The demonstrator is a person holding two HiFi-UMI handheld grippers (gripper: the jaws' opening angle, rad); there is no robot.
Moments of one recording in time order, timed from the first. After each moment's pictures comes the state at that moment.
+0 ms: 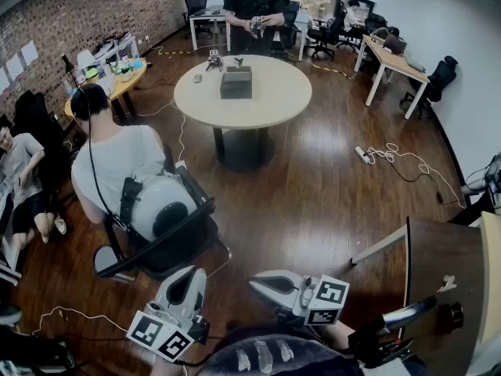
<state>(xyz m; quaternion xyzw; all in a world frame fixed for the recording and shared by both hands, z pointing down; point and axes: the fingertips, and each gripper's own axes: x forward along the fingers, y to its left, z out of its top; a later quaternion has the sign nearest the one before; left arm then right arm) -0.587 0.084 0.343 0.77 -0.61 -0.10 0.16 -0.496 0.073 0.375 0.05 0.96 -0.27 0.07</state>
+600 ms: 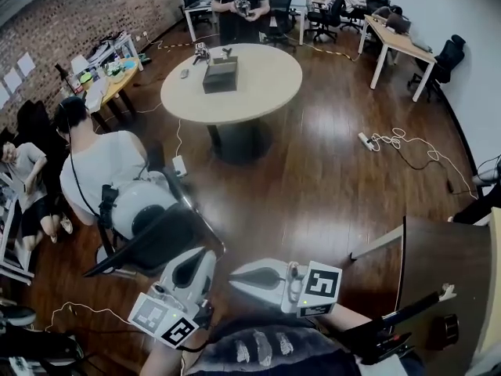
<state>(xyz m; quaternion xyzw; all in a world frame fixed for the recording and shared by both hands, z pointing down) -0.470 -0.032 0.321 0.80 -0.59 -0.06 0.13 -0.426 0.013 0.333 0.16 0.97 -0.19 0.08</state>
